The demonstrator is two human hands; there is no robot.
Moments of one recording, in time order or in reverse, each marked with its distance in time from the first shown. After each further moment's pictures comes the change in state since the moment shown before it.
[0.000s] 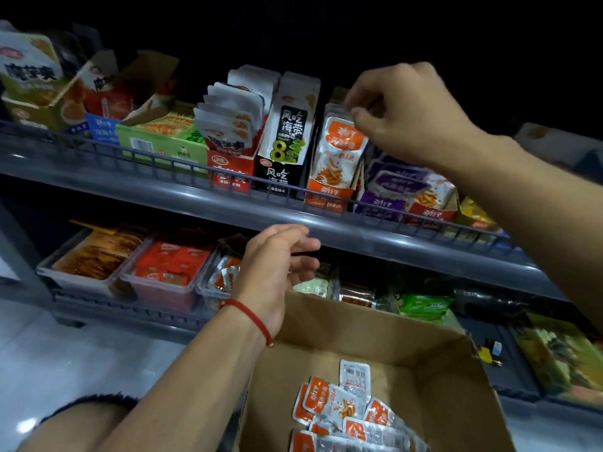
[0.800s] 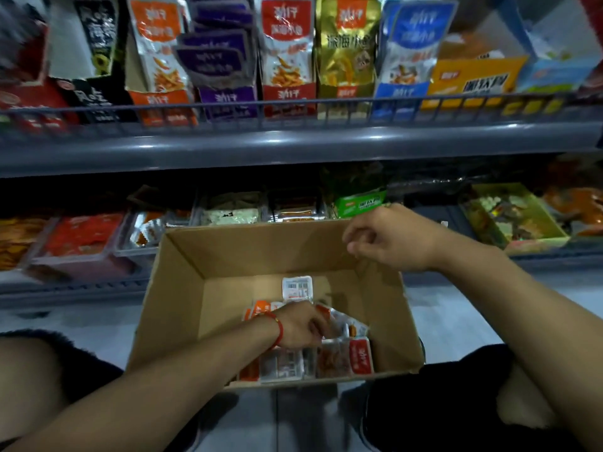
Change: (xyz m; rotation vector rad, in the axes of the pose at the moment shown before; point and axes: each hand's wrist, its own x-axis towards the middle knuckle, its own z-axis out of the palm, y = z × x) left_hand -0.013 -0.258 0.060 1.435 -0.990 -0.362; right_hand -0.310 0.095 0.034 0.417 -0.798 0.392
